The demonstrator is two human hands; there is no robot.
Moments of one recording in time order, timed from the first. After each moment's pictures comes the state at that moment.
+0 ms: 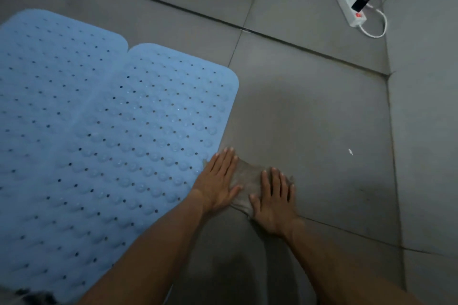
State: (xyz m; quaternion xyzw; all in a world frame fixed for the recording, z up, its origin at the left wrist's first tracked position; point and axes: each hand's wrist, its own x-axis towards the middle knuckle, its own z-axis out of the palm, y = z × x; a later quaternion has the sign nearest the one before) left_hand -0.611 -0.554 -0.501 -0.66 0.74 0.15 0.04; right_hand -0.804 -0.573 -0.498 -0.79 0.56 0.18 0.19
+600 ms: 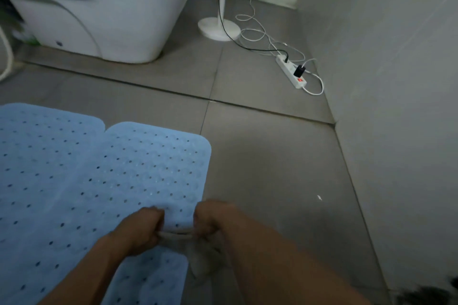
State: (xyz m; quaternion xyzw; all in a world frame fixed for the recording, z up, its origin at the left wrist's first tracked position) left_hand -0.474 -0.573 -0.410 -0.66 0.70 0.26 0.06; right_hand -0.651 -0.663 -0.379 -0.81 0.40 0.31 0.29
